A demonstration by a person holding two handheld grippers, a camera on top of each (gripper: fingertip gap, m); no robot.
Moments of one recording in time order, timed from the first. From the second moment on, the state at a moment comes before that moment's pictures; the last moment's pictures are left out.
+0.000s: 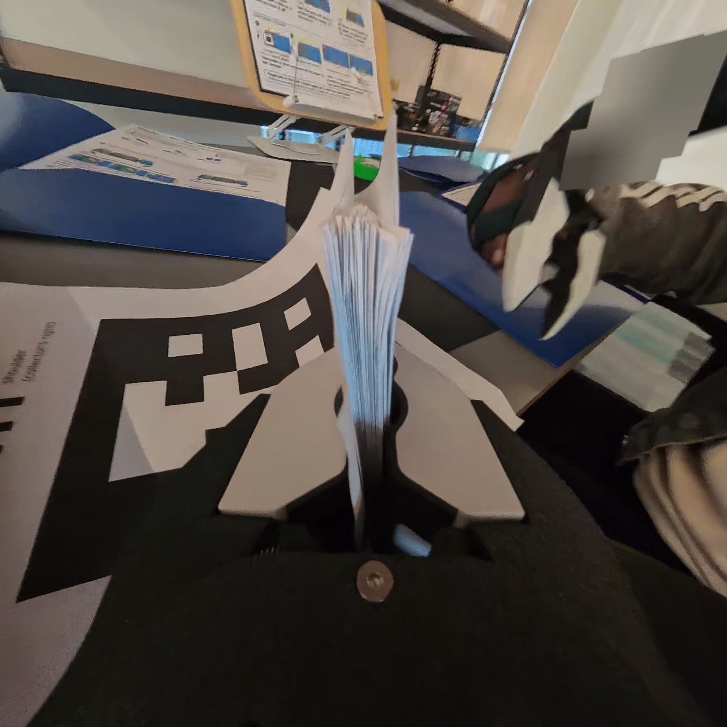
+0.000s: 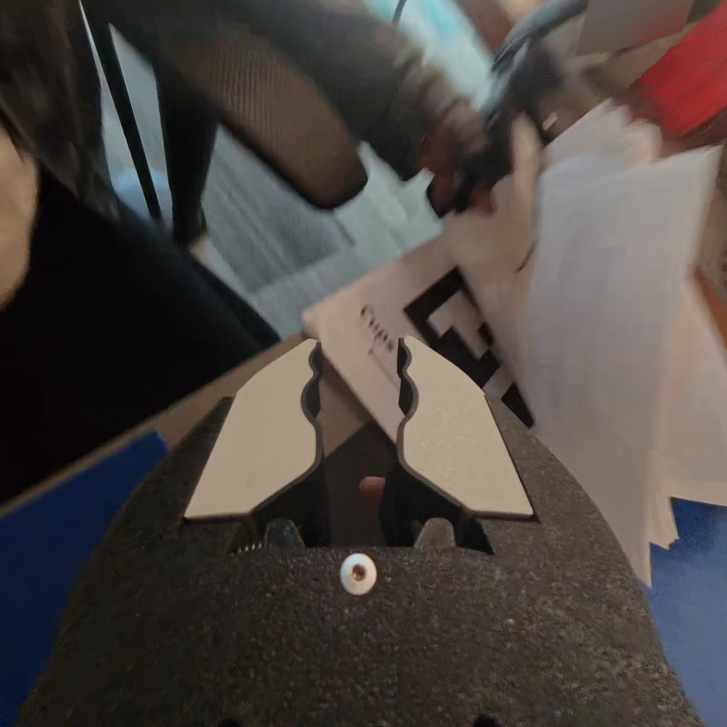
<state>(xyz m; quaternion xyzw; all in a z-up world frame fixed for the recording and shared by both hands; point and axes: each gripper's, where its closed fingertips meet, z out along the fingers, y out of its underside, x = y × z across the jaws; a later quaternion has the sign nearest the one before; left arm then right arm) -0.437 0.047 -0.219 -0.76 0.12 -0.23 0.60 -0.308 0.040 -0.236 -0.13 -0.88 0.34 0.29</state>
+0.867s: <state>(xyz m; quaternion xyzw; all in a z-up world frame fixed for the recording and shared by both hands) -0.429 0.045 -0.222 -0.75 0.14 -0.26 0.59 -0.352 0.036 -0.239 -0.14 -0.89 0.36 0.25</state>
